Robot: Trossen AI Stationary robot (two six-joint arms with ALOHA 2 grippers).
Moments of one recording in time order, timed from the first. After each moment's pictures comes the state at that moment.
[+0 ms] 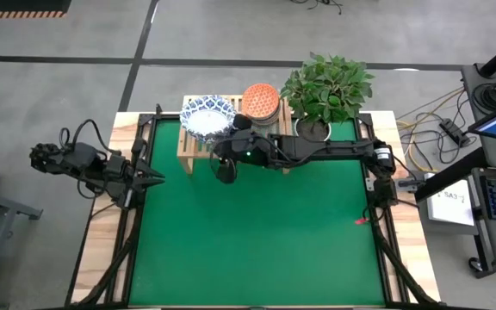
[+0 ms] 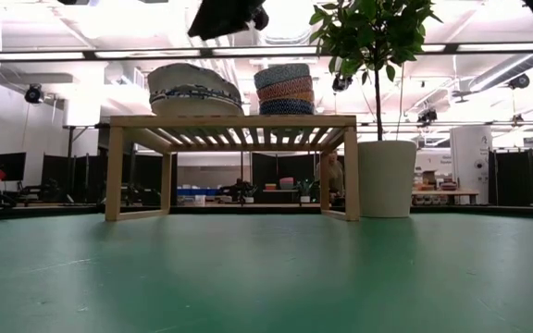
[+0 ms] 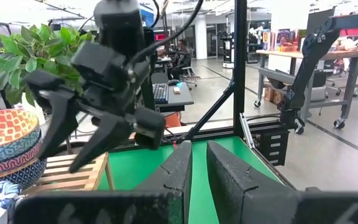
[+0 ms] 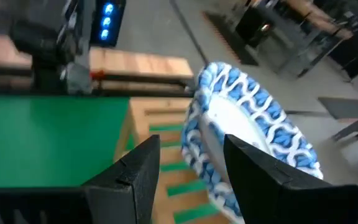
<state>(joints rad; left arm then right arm) -0.35 0.33 0.70 -0.35 -0.20 0.06 -0.04 1.97 1.94 -0.40 0.40 -0.20</state>
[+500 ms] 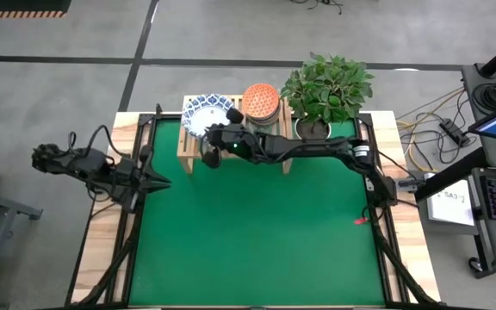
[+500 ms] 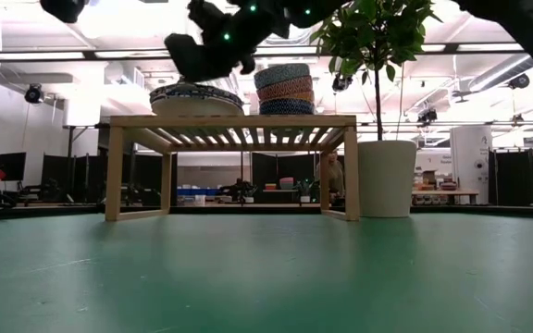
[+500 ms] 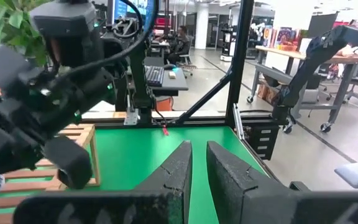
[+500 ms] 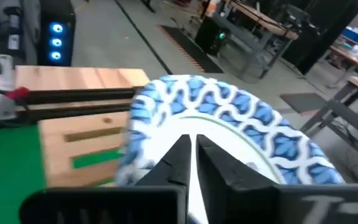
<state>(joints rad) -0.35 0.33 0.64 -0.34 -0.20 -0.07 -0.13 2.13 1.90 -0.04 0.47 -0.22</state>
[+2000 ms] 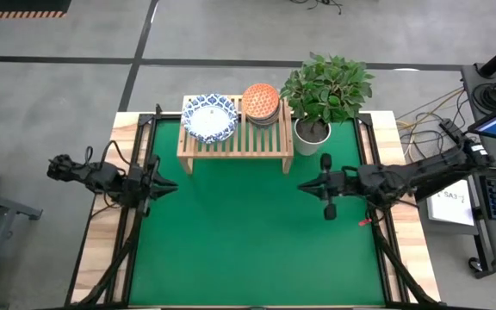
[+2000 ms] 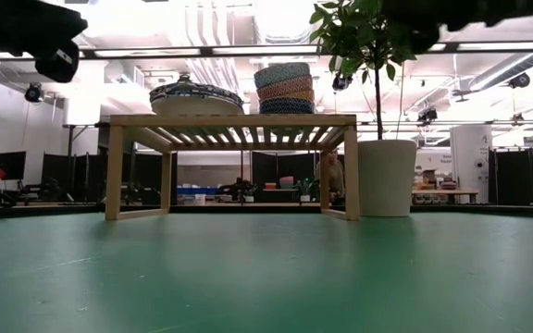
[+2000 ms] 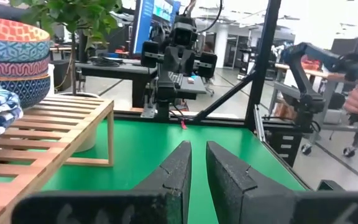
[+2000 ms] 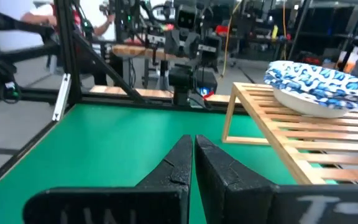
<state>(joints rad) -0.34 0.02 0.25 -0.18 -0.29 -0.09 0.22 0.86 0.48 0.32 0.20 -0.06</state>
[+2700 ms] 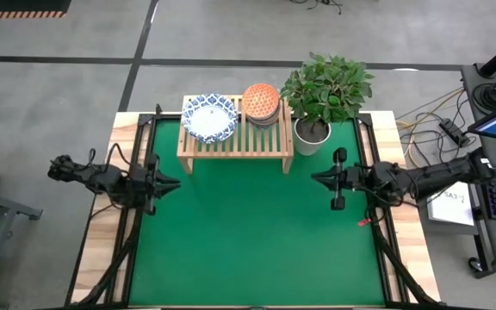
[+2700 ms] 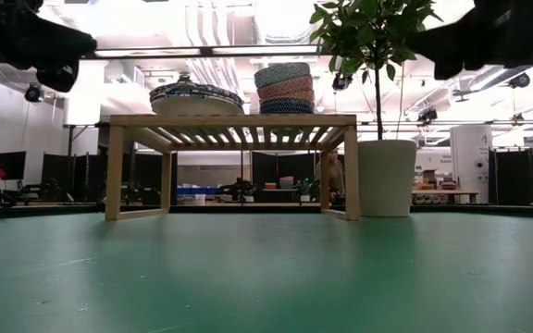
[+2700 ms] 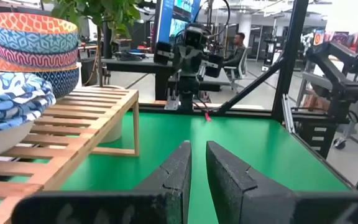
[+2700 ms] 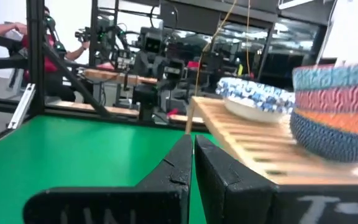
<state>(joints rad) -0.34 0.00 0.21 -0.19 -0.38 -0.05 0.10 0.56 0.16 0.51 0.18 -0.18</state>
